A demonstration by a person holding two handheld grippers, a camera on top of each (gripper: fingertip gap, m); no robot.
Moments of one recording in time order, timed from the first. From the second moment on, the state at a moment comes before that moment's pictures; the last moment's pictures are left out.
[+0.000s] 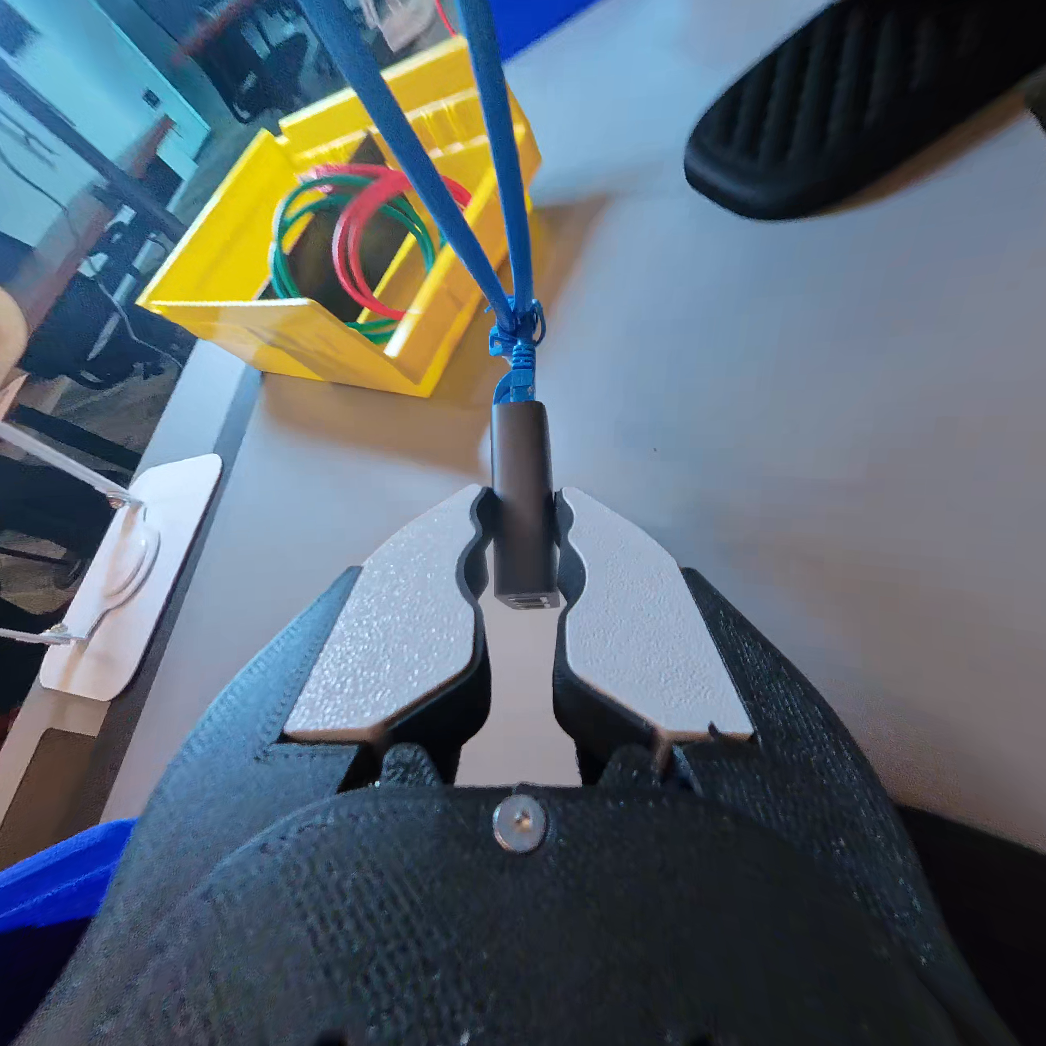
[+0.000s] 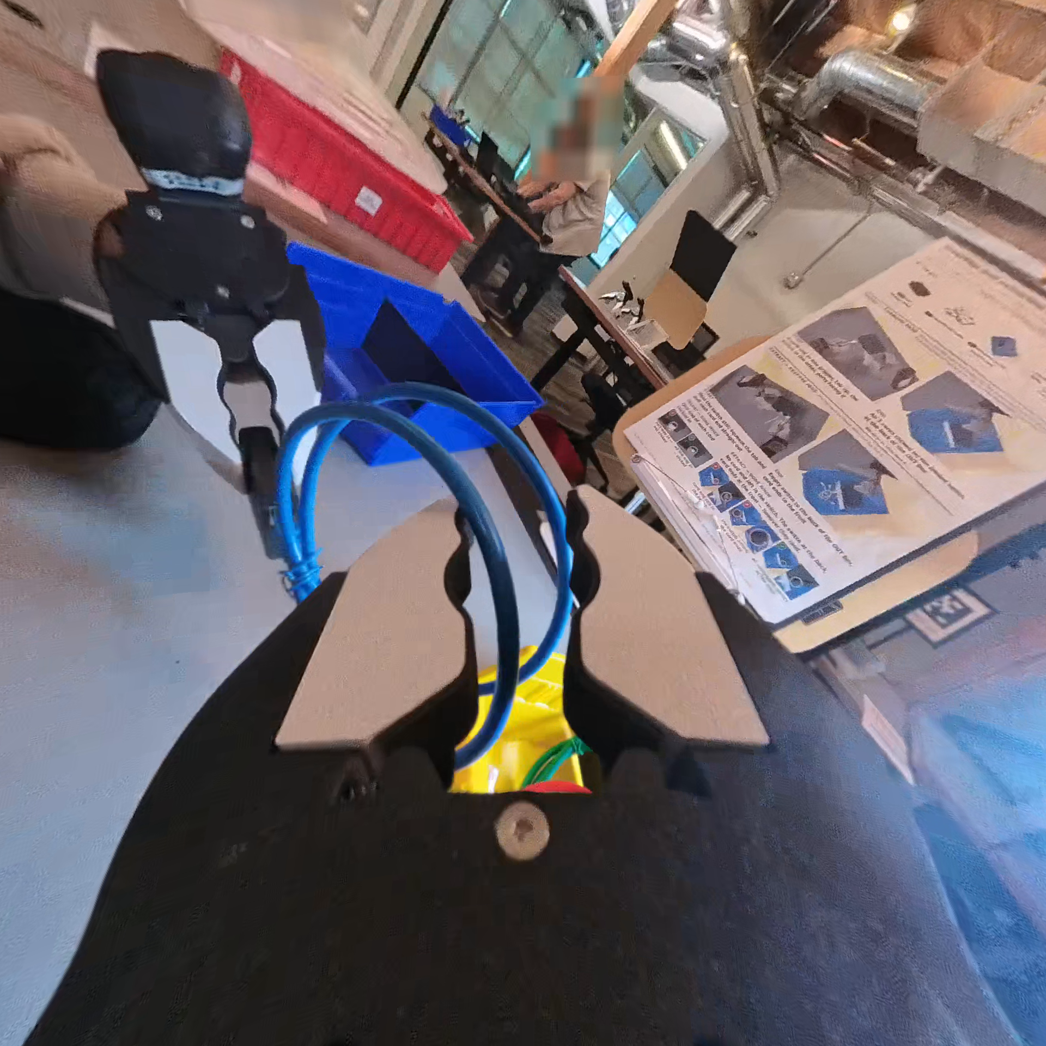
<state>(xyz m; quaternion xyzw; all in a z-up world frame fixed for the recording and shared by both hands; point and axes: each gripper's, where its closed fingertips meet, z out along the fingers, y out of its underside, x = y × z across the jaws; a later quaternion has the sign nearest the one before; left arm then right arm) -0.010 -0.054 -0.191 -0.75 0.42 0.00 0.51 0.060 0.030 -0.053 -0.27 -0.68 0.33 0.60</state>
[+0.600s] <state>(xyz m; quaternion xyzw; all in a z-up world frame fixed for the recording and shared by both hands) -0.036 -0.053 -0.151 -0.72 0.35 0.03 0.60 0.040 -0.002 -0.131 -0.26 -0.78 0.23 0.52</state>
